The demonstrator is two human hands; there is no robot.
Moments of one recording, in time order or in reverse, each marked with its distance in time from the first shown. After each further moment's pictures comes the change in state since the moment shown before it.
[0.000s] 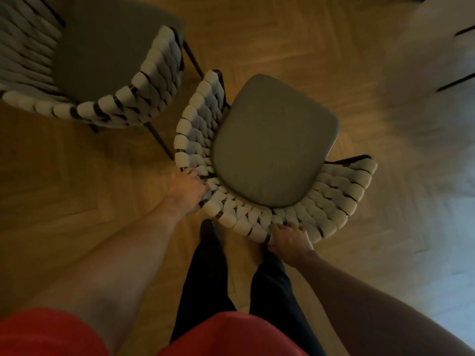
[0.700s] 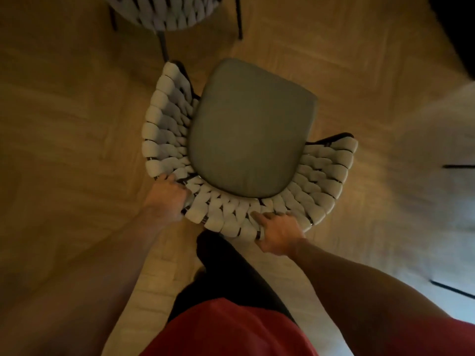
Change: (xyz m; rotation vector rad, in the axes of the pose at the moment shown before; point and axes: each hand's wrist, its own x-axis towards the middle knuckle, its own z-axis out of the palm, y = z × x) left_hand -0.042 0.287 0.020 -0.374 -0.193 -0.429; right_hand -0.028 0.198 0.032 -0.511 -0.021 -0.429
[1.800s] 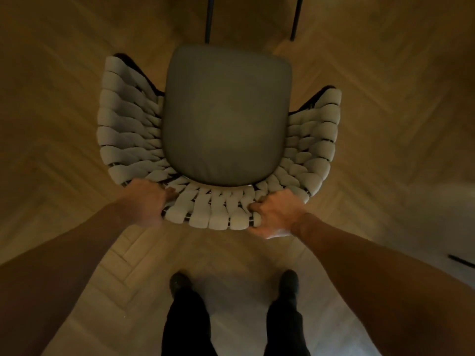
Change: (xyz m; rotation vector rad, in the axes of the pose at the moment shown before) left_hand -0.012 0.220 0.040 -0.395 0.103 -0.246; right_hand 0.002 0.180 -0.008 -0.529 0.174 -0.634
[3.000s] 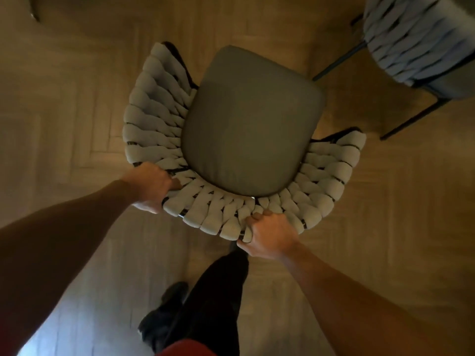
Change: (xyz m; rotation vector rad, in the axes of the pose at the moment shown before) left_hand -0.013 0.219 -0.038 -0.567 -0.134 -0.538; right_hand -0.020 0.149 -0.018 -0.243 0.024 -0.617
